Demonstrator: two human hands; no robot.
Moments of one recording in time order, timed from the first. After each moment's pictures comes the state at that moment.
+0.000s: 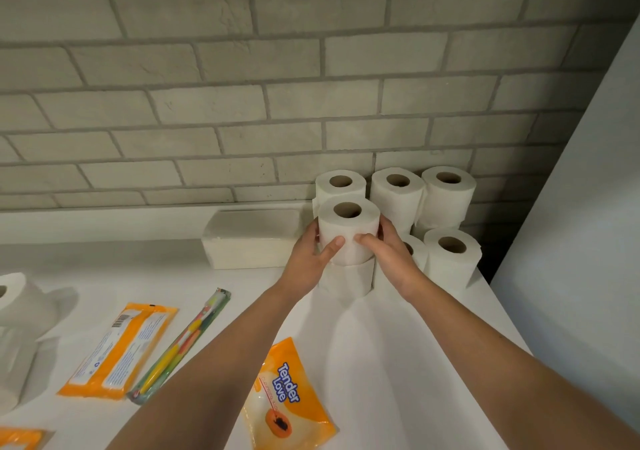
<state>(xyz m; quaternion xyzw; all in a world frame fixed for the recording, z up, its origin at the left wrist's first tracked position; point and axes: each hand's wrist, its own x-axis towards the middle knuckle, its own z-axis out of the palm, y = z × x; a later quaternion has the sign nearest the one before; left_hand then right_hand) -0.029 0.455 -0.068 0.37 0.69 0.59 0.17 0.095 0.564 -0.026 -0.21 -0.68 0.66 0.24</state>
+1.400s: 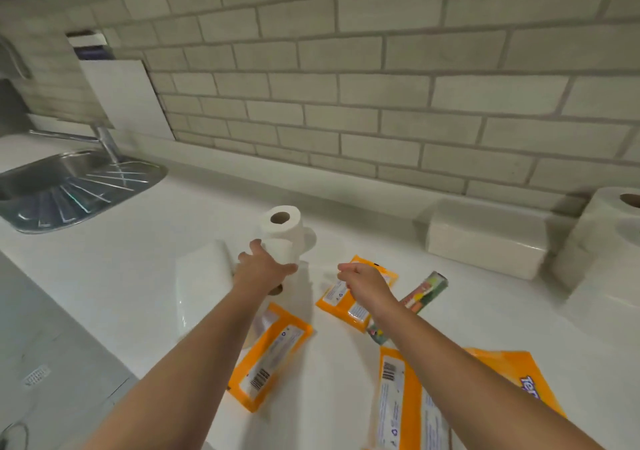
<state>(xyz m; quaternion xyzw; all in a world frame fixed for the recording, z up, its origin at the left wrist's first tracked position) -0.139 0.021 -0.066 -0.14 0.95 0.29 0.04 -0.069 0.206 -0.068 -0.14 -0.77 0.62 -0.07</state>
